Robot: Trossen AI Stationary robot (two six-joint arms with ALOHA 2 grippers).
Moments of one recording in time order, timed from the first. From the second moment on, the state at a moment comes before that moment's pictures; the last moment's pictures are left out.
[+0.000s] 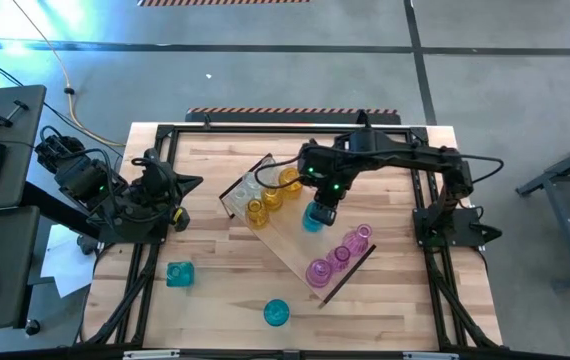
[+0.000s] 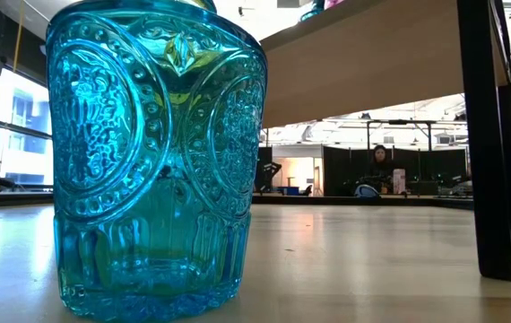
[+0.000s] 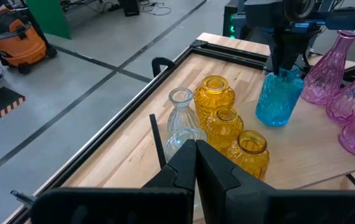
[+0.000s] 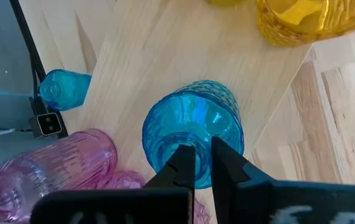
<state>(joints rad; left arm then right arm) -0.65 1.11 1.52 -1.36 -1.03 -0.81 -0.03 1.83 2.06 -1.48 -0.21 0.35</state>
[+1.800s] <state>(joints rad) -0.65 1.13 1.52 -1.37 -0.95 -0.72 -0.01 1.64 2.06 -1.01 -0.08 0.41</state>
